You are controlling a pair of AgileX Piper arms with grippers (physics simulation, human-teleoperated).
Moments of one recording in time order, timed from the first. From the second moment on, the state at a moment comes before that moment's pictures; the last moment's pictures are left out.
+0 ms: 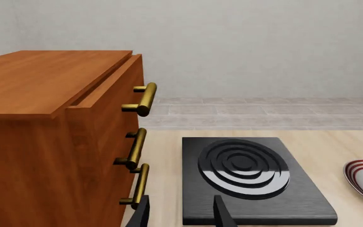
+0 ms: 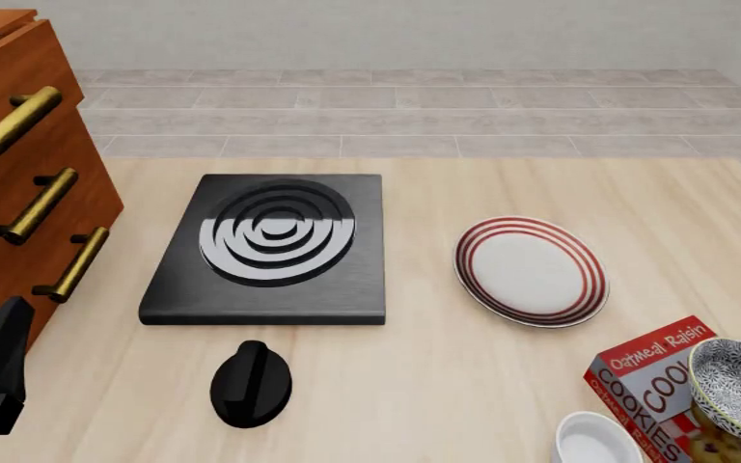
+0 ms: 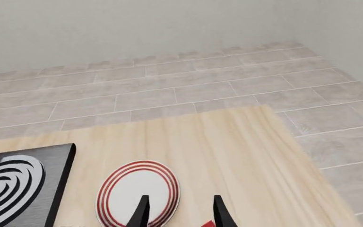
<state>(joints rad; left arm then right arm) 0.00 0.00 0.00 0.00 0.00 -0.14 0.43 -0.54 0.35 0.05</state>
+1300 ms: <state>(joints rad) 0.00 0.00 0.00 0.00 0.00 -0.47 0.60 -0.40 0.49 -0.01</state>
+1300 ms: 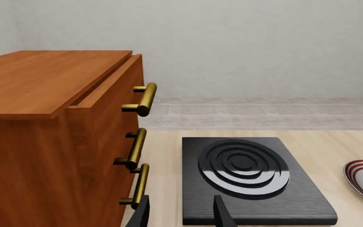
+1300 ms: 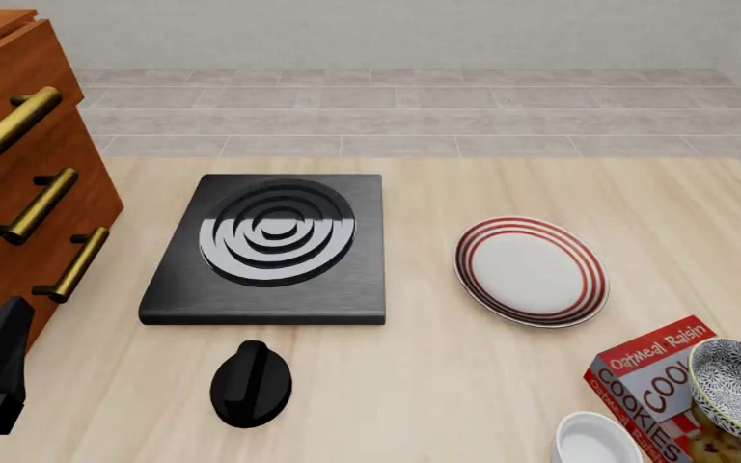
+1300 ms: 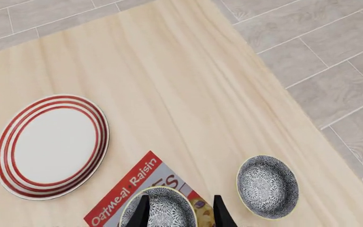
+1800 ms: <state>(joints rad) 0.00 0.00 0.00 0.00 0.00 -0.48 0.68 -0.28 0.36 0.00</state>
